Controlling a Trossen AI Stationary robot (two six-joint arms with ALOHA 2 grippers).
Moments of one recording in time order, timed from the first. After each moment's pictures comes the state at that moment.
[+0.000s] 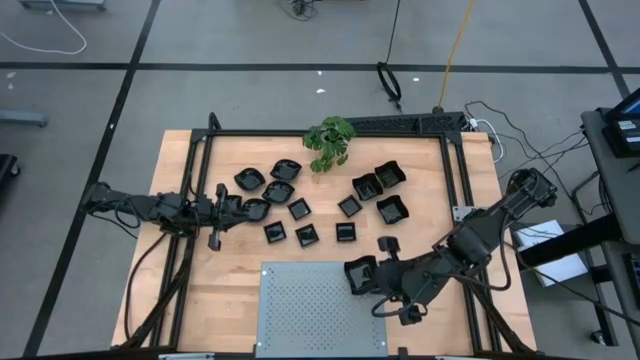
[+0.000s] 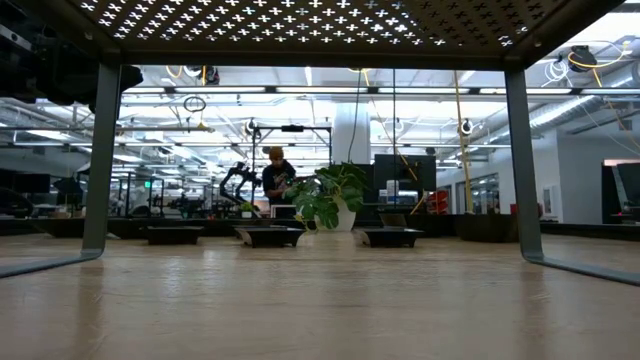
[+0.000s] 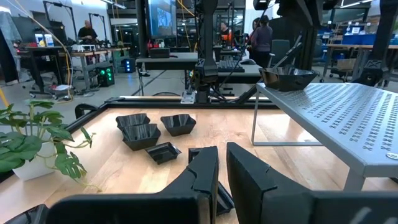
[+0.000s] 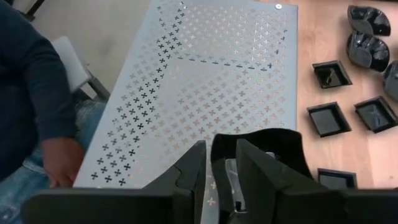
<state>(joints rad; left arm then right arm) -0.24 0.04 0.02 0.06 -0.22 0.00 0.64 1.51 1.56 -0.85 0.24 0.35</state>
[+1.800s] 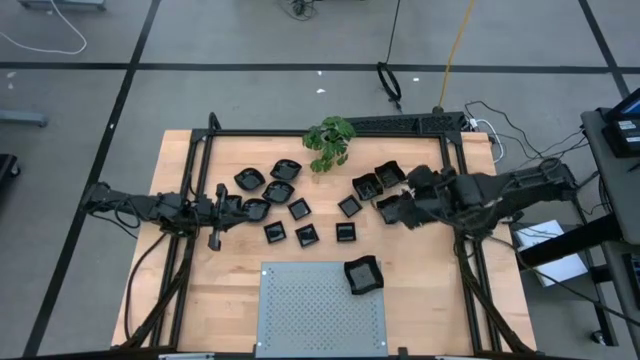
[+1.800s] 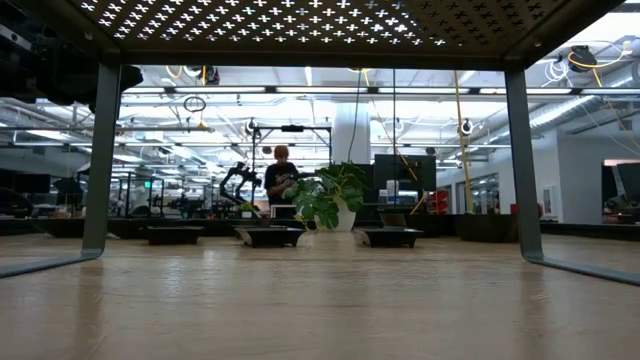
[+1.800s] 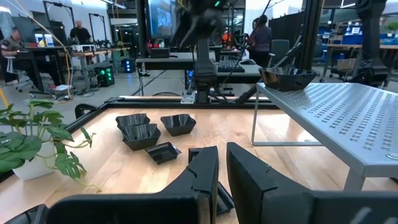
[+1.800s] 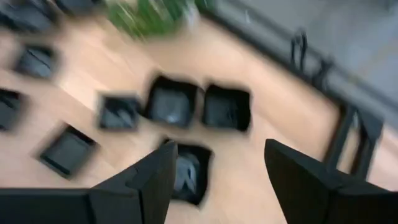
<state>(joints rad) -0.24 0.04 0.02 0.06 -0.22 0.00 0.21 1.23 1.24 -1.43 0.70 1.07</state>
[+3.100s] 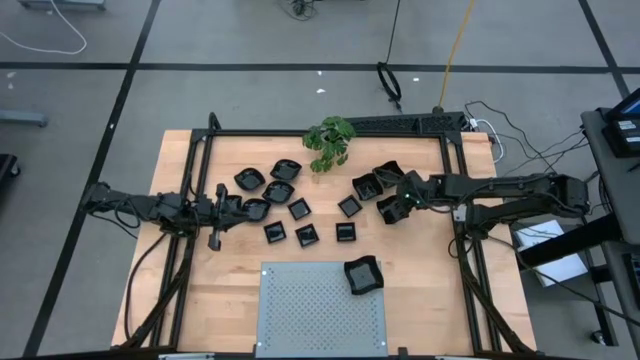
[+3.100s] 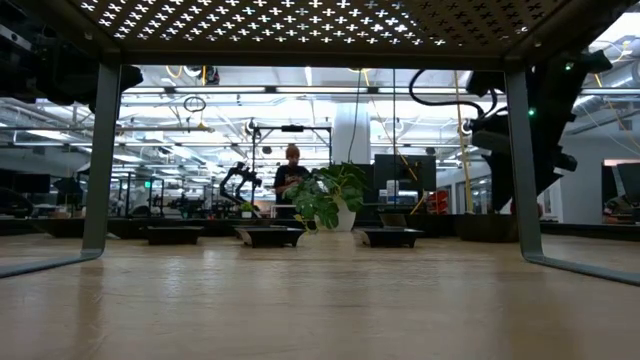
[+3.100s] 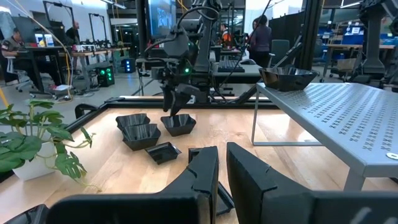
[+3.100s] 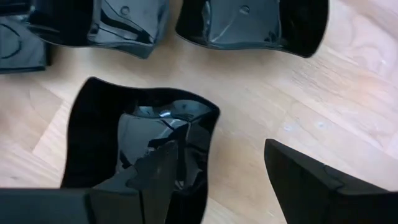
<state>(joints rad) -0.24 0.04 0.02 0.06 -0.22 0.00 -0.24 1.12 0.54 -0.62 0.23 0.74</state>
